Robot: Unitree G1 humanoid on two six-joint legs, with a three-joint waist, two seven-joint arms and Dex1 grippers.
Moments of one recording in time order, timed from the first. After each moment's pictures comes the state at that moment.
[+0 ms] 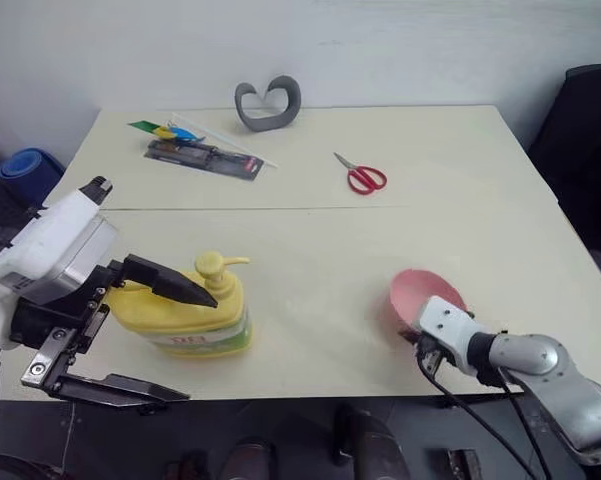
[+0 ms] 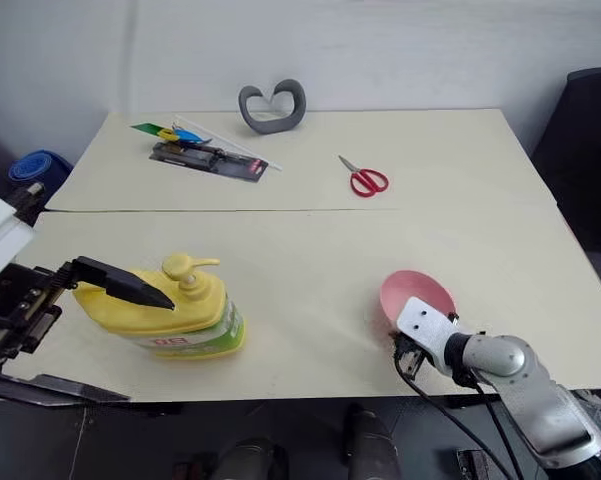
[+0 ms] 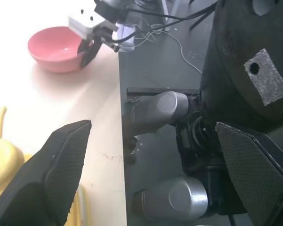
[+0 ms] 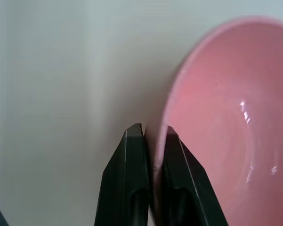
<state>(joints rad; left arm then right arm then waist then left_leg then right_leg) -0.30 1.38 0.53 -0.59 -1.12 0.94 -1.32 0.01 -0.85 0.09 -0.48 0.15 0.61 0.71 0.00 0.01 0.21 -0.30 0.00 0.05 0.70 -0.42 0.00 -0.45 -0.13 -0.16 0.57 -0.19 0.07</state>
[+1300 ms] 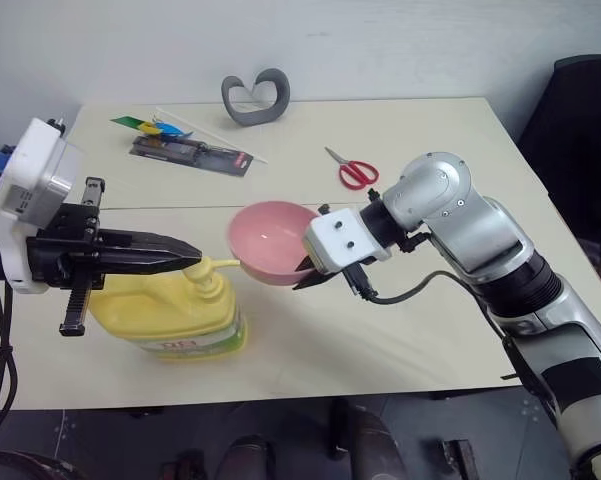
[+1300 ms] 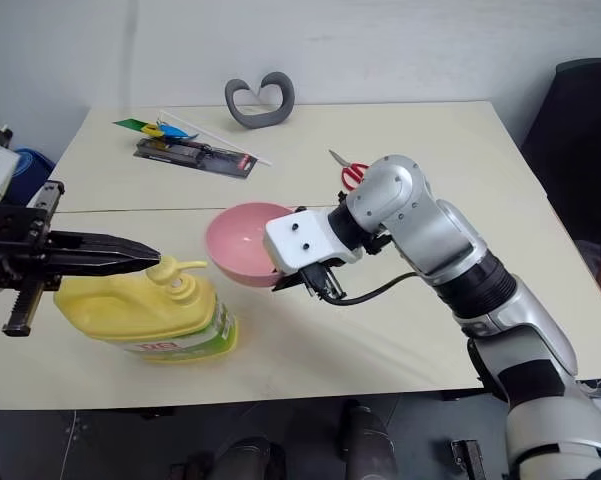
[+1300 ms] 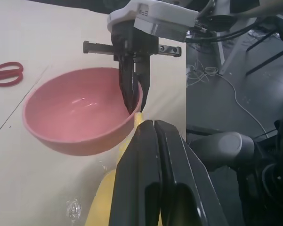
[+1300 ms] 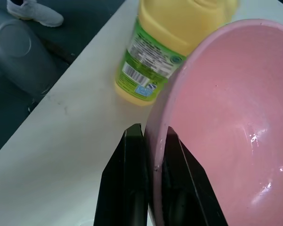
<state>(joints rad) -0.39 1.25 0.47 -0.44 -1.04 0.90 -1.12 -1.09 -0.58 0.51 -0.07 0.14 0.26 1.52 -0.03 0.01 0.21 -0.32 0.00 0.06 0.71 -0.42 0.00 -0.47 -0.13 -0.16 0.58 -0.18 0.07</state>
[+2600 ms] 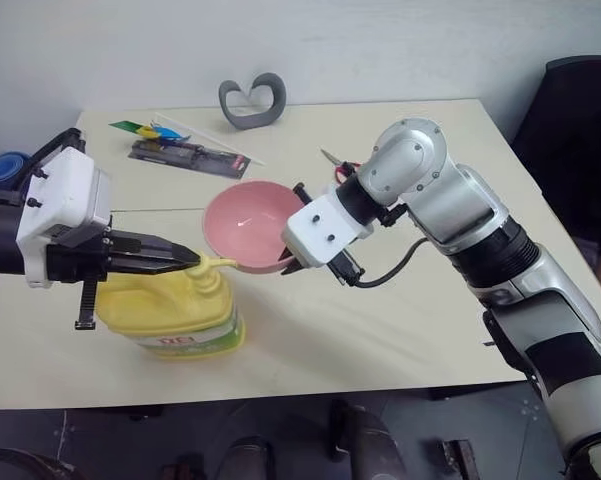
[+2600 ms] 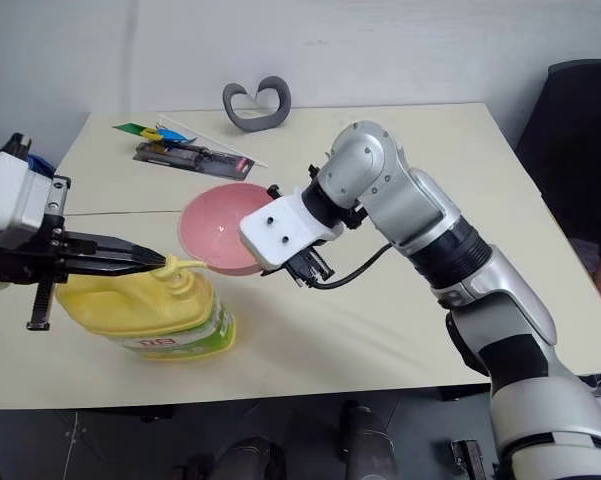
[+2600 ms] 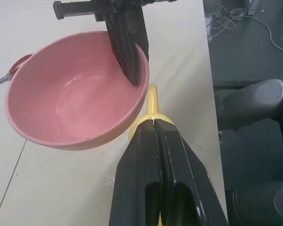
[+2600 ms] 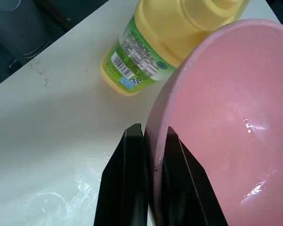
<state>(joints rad) -0.37 1.30 0.34 -0.43 -0.79 0.63 -1.18 -1.26 -0.50 0.58 0.12 0.05 0.04 1.56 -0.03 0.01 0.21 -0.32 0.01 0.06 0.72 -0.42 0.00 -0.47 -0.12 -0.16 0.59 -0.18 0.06</state>
